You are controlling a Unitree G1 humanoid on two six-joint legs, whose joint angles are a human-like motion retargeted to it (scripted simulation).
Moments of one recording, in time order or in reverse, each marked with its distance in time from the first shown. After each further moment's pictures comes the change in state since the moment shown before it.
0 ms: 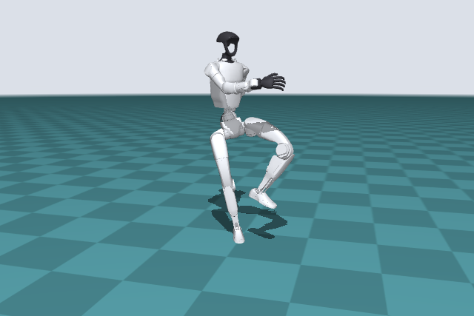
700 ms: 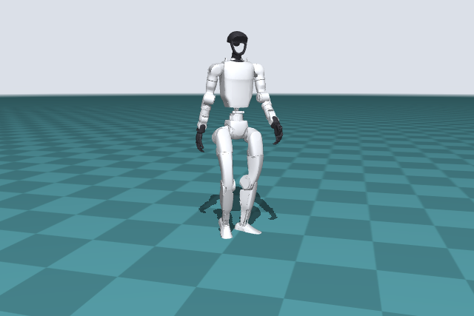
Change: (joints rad) left arm -0.867 -0.355 -0.592 -0.552 0.007 -0.240 -0.153; right arm 1.101 -0.073 -0.304 0.938 -0.030 0.198 -0.377; waist -0.669 0.165 -0.258; left_leg 0.963 -0.442 -0.186 -1.589 0.090 -0.270; right_leg -0.284 0.062 -0.127 0.573 0.130 0.063
